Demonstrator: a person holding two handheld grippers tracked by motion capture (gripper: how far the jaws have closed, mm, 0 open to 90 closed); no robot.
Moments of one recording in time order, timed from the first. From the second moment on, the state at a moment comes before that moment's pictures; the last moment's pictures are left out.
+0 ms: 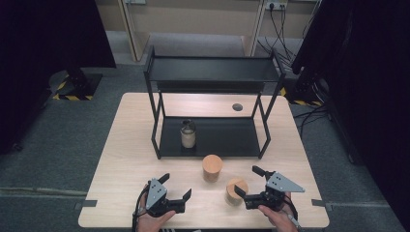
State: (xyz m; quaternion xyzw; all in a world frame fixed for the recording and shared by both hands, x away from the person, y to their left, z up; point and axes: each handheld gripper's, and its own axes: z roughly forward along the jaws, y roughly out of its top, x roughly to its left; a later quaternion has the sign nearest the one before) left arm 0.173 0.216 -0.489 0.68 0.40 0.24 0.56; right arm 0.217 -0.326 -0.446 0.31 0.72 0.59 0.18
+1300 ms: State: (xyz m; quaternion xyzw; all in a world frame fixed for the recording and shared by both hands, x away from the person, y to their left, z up) left arm 0.173 0.219 -0.491 0.68 0.40 0.25 0.56; right arm 0.290 -0.271 -0.398 0.25 0.80 0.51 0.17
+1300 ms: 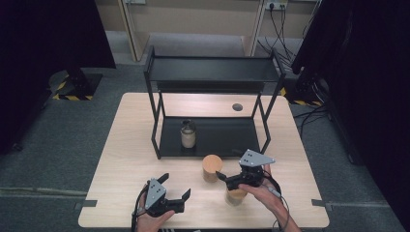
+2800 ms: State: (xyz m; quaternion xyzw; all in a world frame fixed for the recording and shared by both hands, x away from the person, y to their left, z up) left arm 0.173 0.220 -0.491 0.68 0.40 0.25 0.56; right arm 0.353 -0.235 -0.390 0.16 0.88 0.43 0.13
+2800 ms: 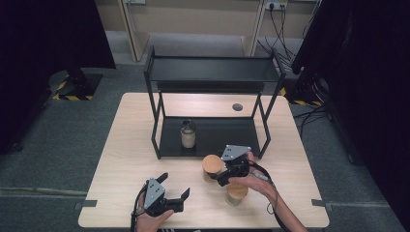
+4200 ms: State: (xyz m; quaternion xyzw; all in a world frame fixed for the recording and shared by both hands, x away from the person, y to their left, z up) left arm 0.173 0.221 -0.491 0.68 0.40 0.25 0.56; right arm 0.367 -0.223 -0.372 0.13 0.90 0.40 0.10
